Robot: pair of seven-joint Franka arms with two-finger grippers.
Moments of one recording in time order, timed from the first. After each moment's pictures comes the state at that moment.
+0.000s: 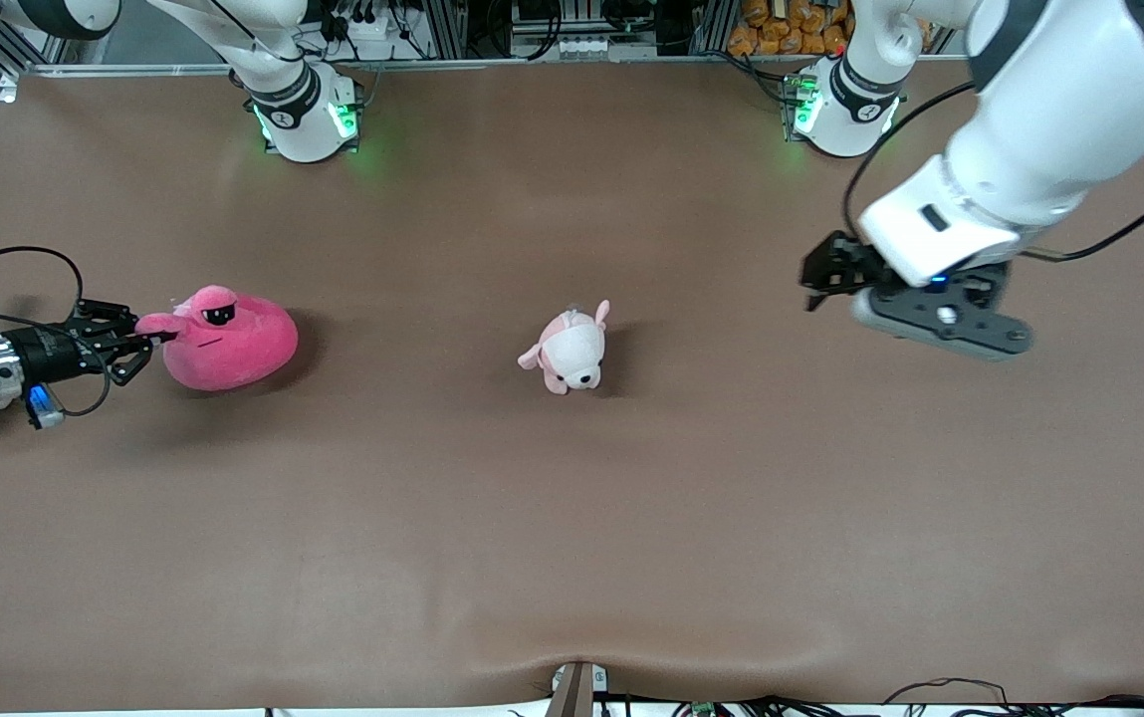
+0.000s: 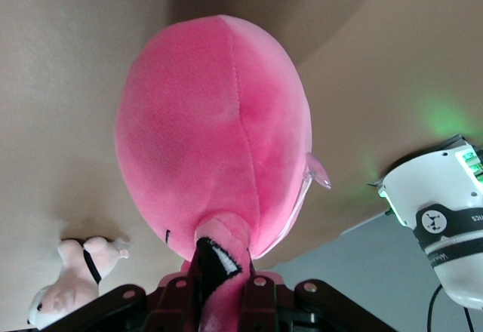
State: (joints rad) left arm -0.46 0.25 0.14 -1.25 -0.03 1.58 -0.06; right arm -0.24 0.59 -0.15 -1.47 0.46 1.27 0.60
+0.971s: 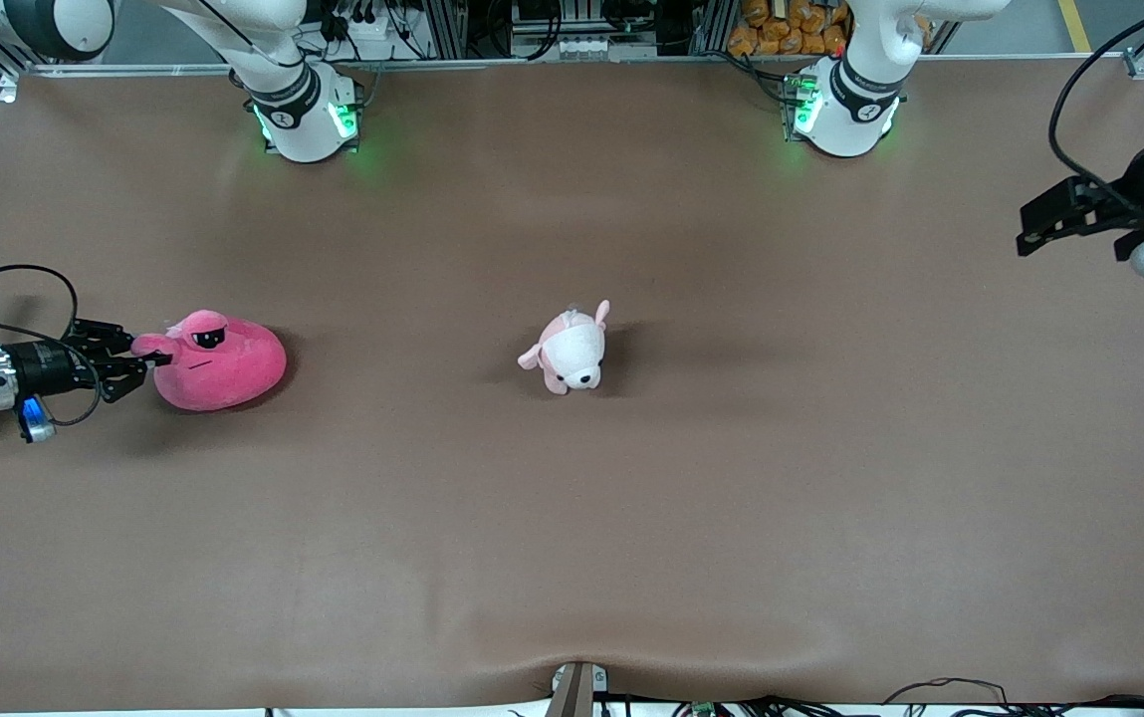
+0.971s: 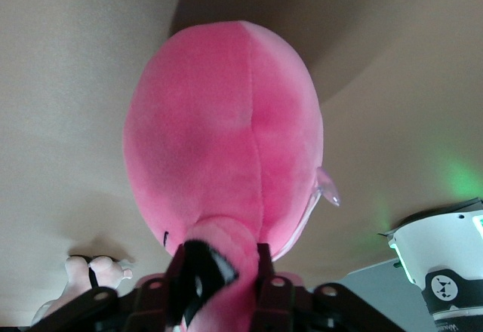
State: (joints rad) left arm -0.20 0.02 0.14 -1.45 0.02 1.45 0.01; right arm -0.28 0.65 -0.15 -1.47 0.46 1.37 0.45
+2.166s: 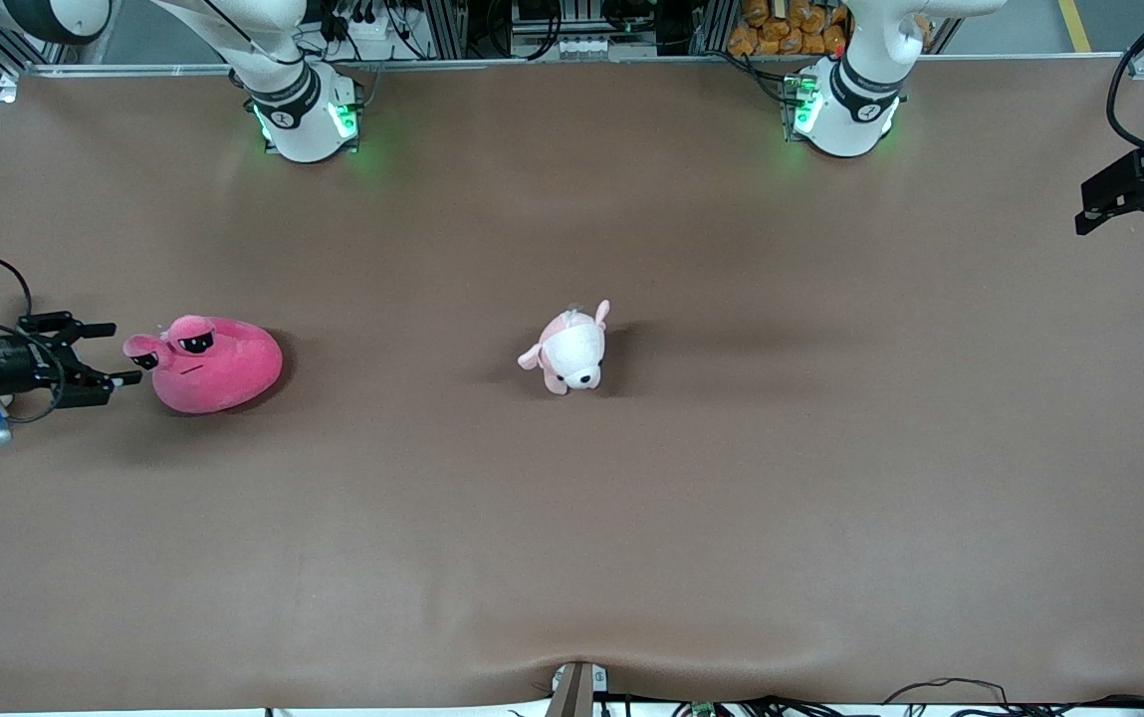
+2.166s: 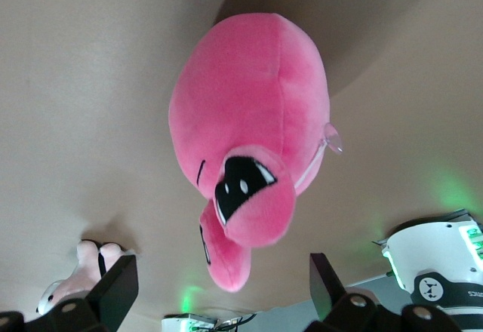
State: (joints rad) left arm -0.12 -0.03 0.12 -1.52 0.06 1.49 0.14; right arm -0.28 0.57 -0.14 -1.39 0.43 1.32 0.43
